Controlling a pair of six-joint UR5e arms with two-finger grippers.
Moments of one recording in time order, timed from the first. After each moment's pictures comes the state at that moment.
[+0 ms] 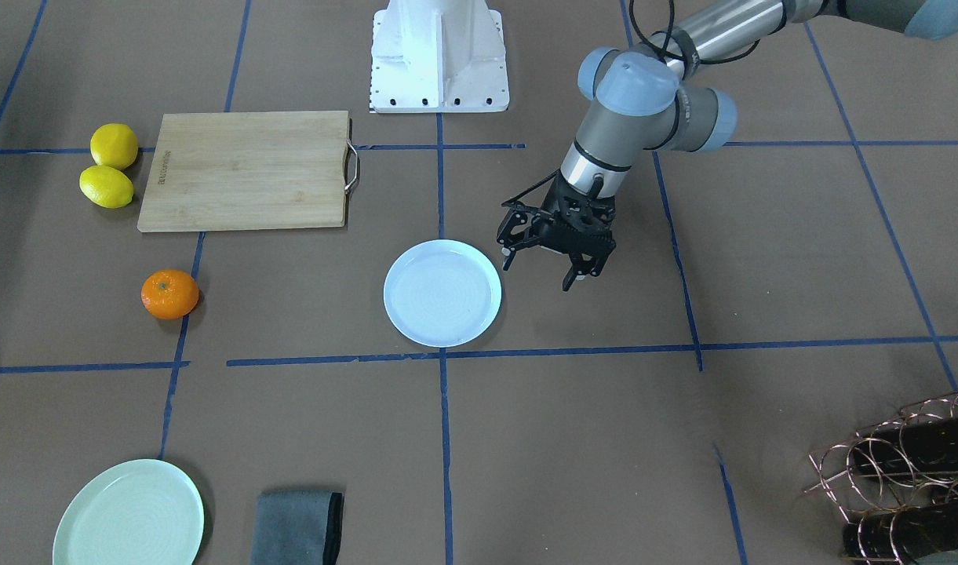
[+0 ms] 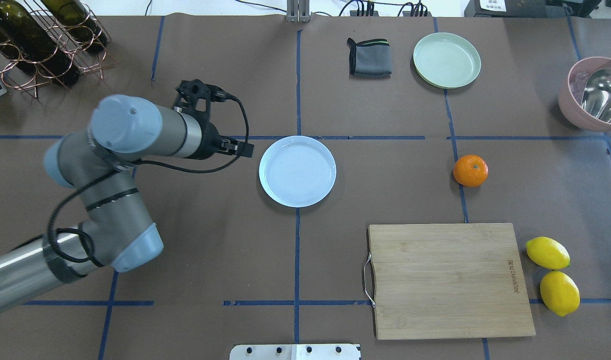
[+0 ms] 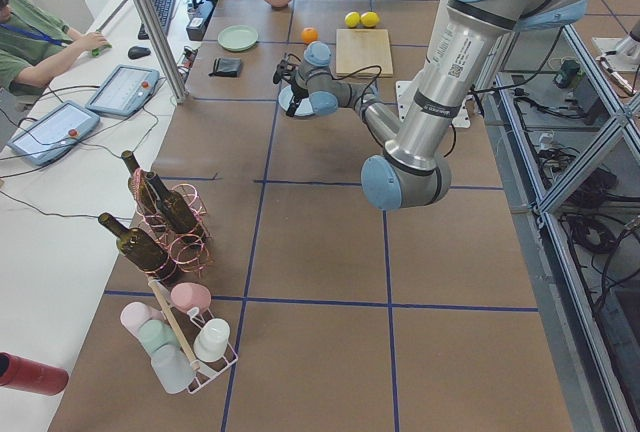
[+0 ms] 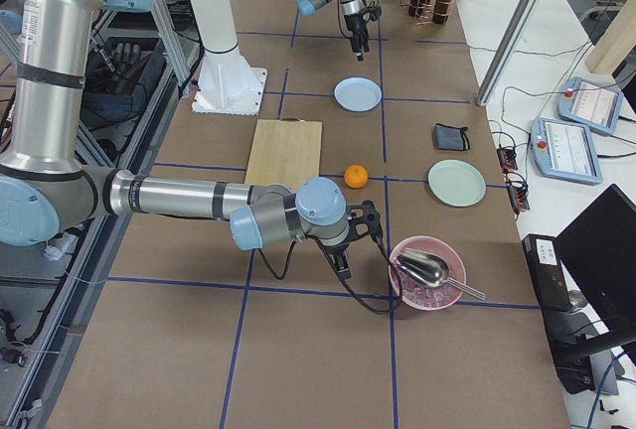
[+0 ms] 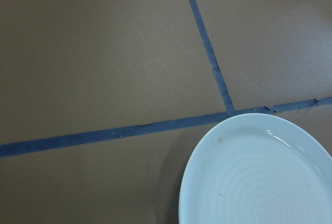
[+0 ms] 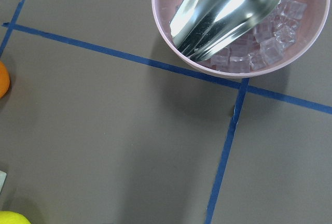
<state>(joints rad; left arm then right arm) -0.66 -2.06 -1.71 -2.05 -1.80 -0.91 1.54 -1.78 1.74 -1.23 2.47 -0.03</state>
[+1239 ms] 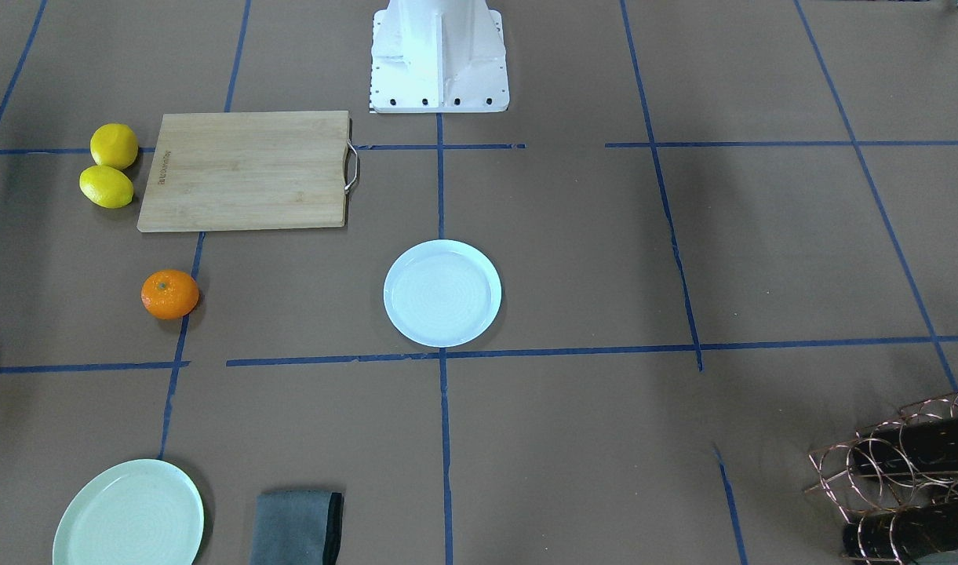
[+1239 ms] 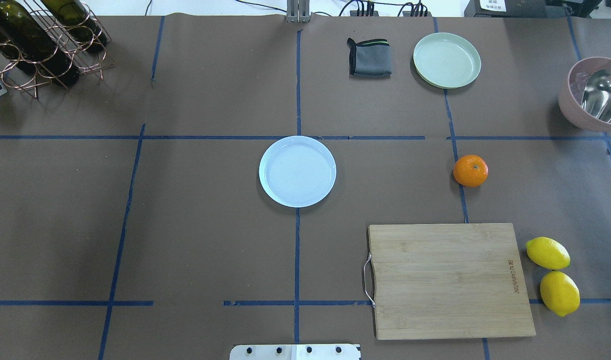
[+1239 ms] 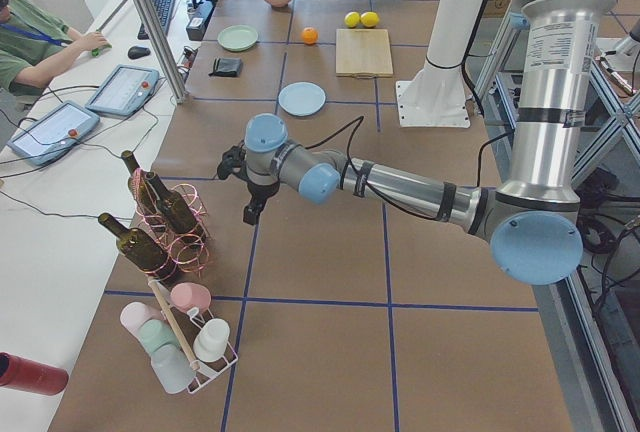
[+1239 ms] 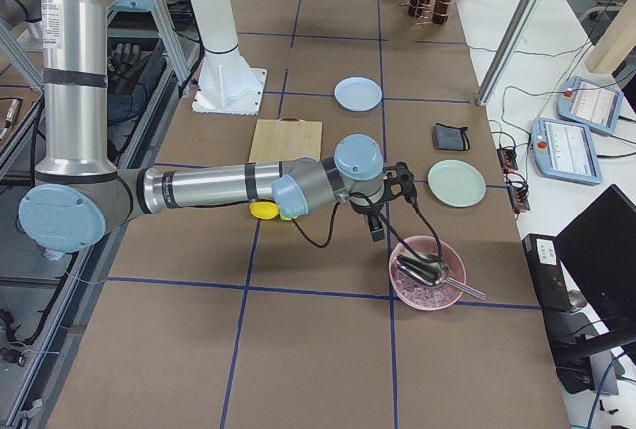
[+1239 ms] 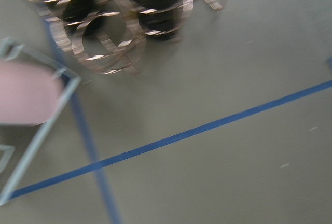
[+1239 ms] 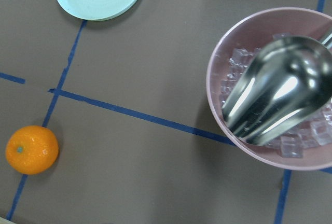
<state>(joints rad) -1.57 -1.56 -1.66 -1.62 -2.33 0.17 1.45 -1.60 1.76 -1.25 2.47 0.16</state>
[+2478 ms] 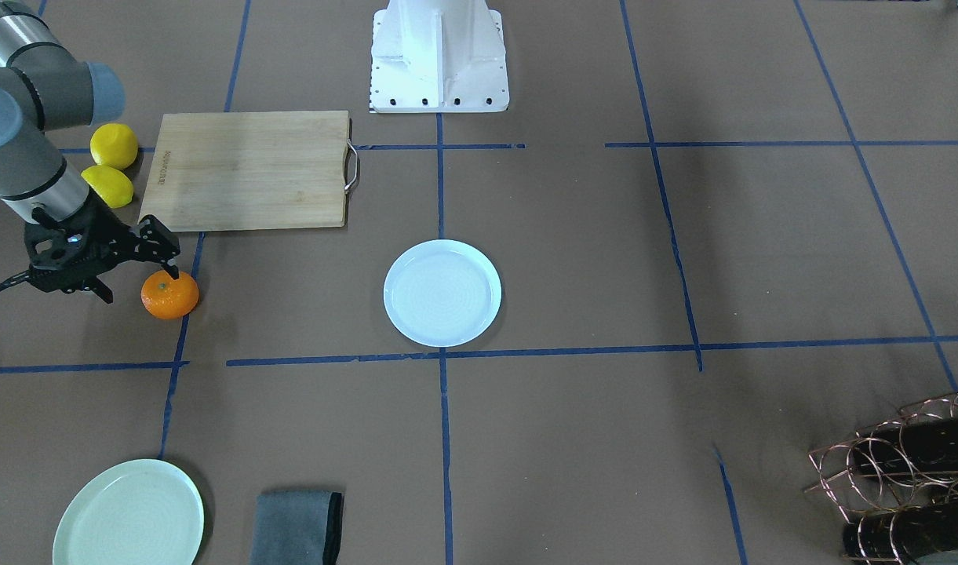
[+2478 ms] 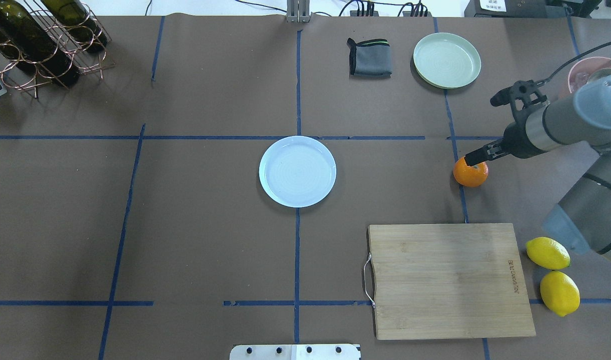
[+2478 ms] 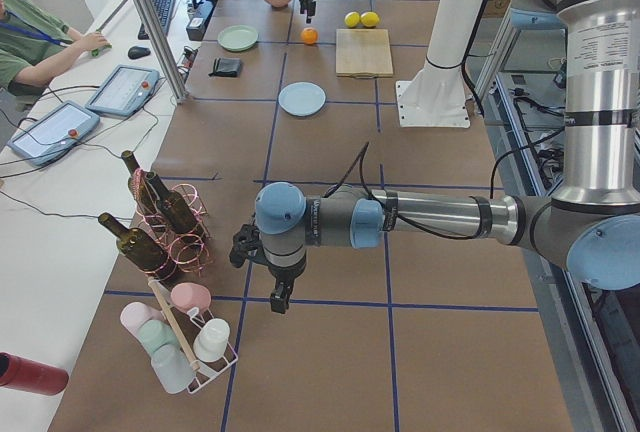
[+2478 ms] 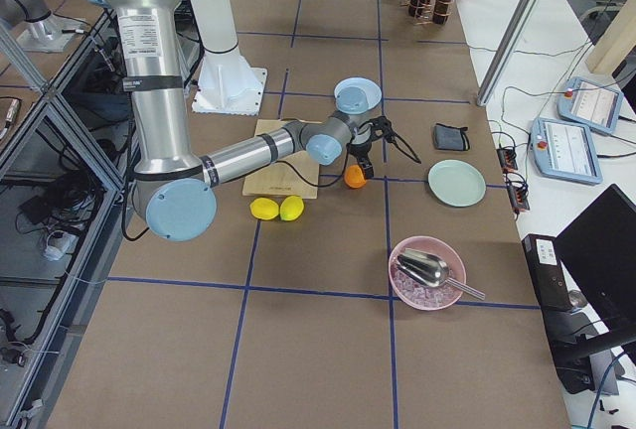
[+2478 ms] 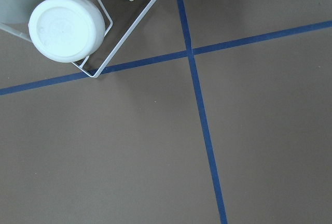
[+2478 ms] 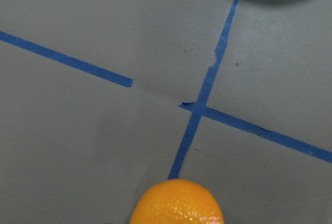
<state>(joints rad) -1.60 -1.49 -1.72 -1.53 -2.33 0.21 0.84 -1.45 1.76 -1.08 2.00 0.65</state>
